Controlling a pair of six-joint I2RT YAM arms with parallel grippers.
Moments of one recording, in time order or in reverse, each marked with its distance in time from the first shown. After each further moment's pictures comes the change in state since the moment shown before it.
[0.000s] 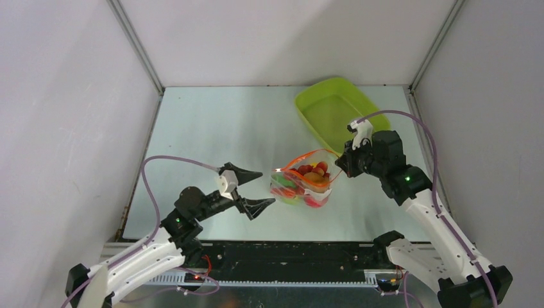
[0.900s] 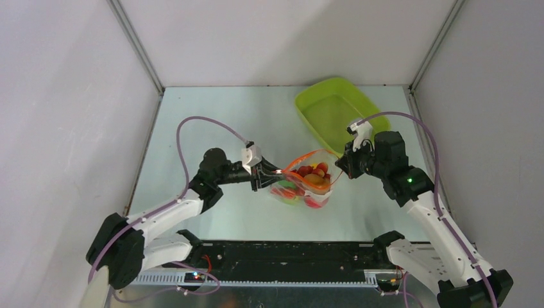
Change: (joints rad) left arm 0.214 0.588 0.234 0.232 0.521 0.075; right arm -0.018 -0.019 0.000 -0.010 -0.060 -0.057
